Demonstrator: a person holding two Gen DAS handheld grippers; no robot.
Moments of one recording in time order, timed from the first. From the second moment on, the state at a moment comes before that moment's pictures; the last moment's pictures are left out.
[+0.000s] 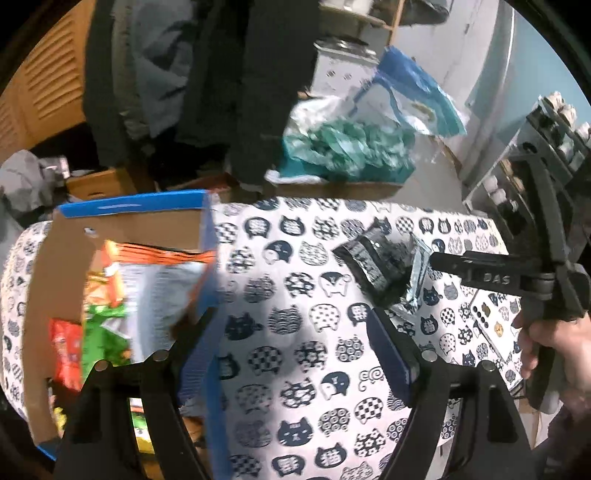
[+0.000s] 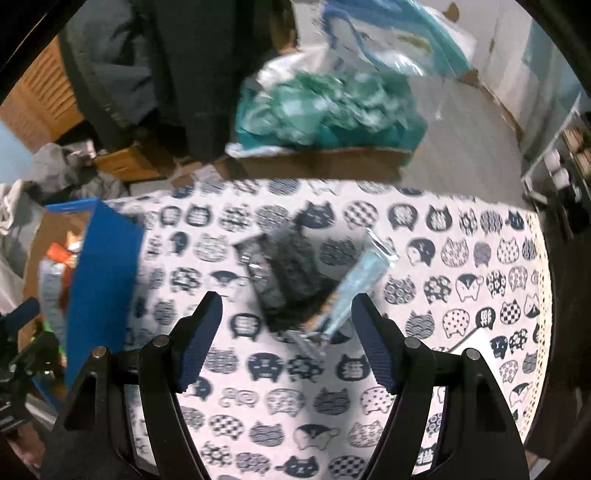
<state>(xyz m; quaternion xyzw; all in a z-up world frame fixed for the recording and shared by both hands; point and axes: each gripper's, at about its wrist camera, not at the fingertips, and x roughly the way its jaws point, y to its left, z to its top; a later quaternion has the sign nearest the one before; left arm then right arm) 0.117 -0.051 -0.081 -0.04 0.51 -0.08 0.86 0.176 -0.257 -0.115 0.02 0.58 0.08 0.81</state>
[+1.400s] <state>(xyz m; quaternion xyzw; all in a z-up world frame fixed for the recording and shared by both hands) 0.187 -0.149 -0.183 -0.06 0.60 -0.06 0.80 0.168 -0.353 -0.216 0.03 0.64 0.08 0.76</state>
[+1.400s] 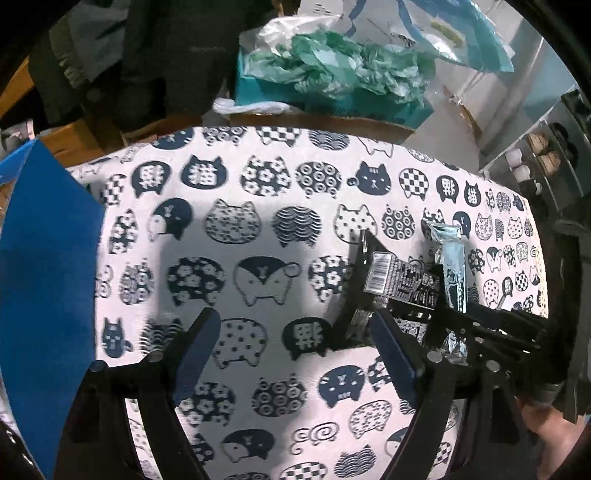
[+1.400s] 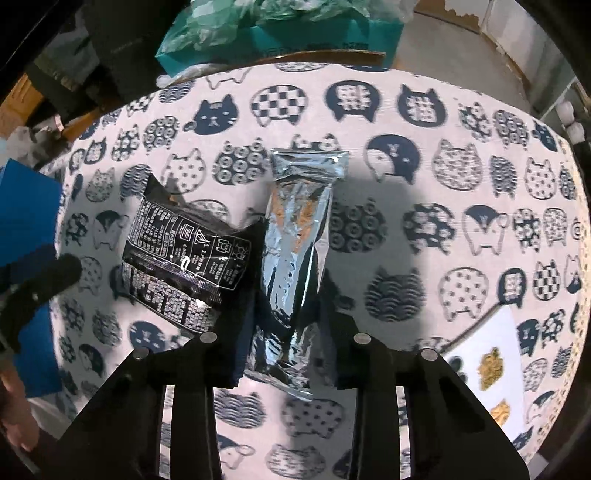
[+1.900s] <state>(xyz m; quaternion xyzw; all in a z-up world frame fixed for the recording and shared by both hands) 0.190 -0.197 -0.194 -0.03 0.60 -0.08 0.79 0.150 -0.420 -0.207 0.09 0.63 0.10 0.76</state>
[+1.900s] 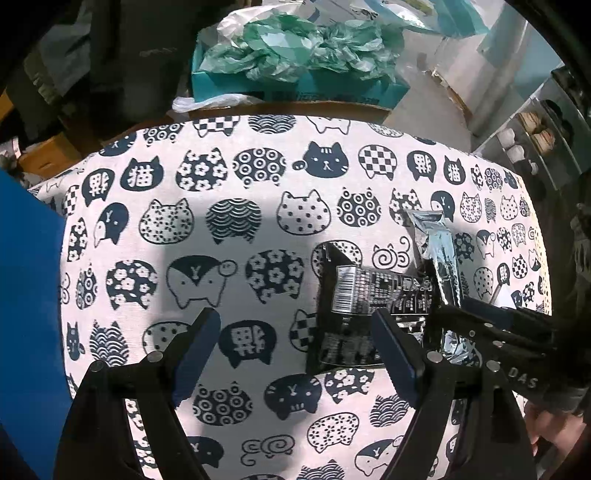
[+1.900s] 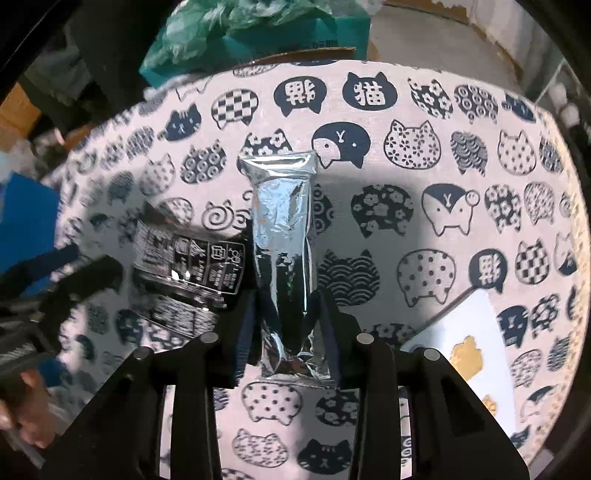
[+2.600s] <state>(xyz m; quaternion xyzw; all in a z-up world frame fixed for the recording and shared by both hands) 0.184 -0.237 -0.212 -0.06 0.63 -0.10 0.76 0.150 -0.483 -0.195 0.08 0.63 0.05 0.77</state>
